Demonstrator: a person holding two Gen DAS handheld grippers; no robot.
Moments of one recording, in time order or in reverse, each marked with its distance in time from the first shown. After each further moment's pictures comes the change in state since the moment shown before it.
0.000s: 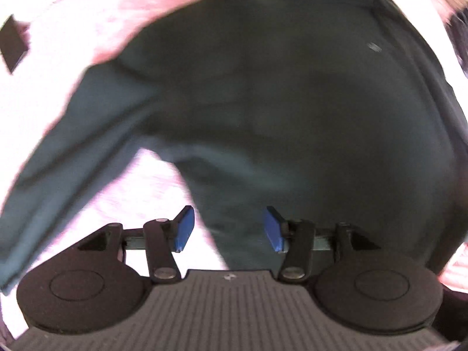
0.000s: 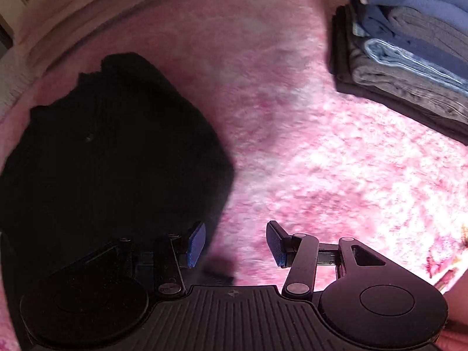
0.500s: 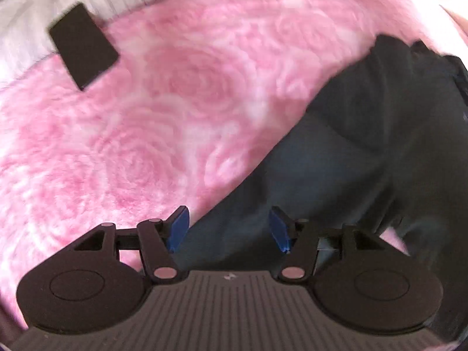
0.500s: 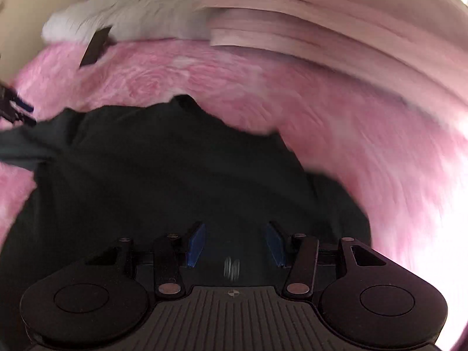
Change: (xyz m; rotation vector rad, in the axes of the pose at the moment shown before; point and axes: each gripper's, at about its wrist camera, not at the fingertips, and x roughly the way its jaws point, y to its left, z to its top) left arm 0.048 0.246 0.041 0.001 -0.129 -0.011; right arm 0.091 0.263 0.126 -0.822 -0.085 0.212
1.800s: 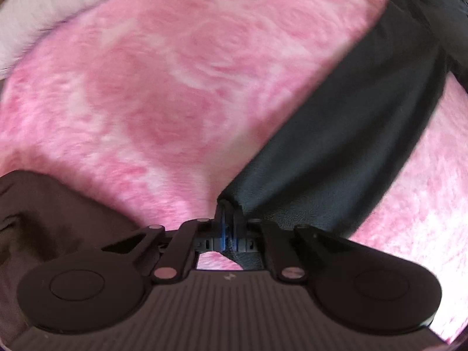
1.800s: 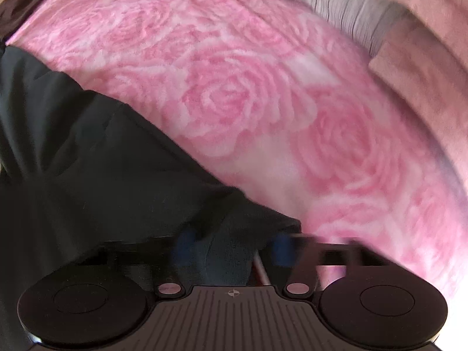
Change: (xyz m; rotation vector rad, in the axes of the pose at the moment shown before) left arm -0.073 0.135 -0.166 -0.002 0.071 0.168; right arm 0.188 0.065 0.131 -0.440 0.245 0.157
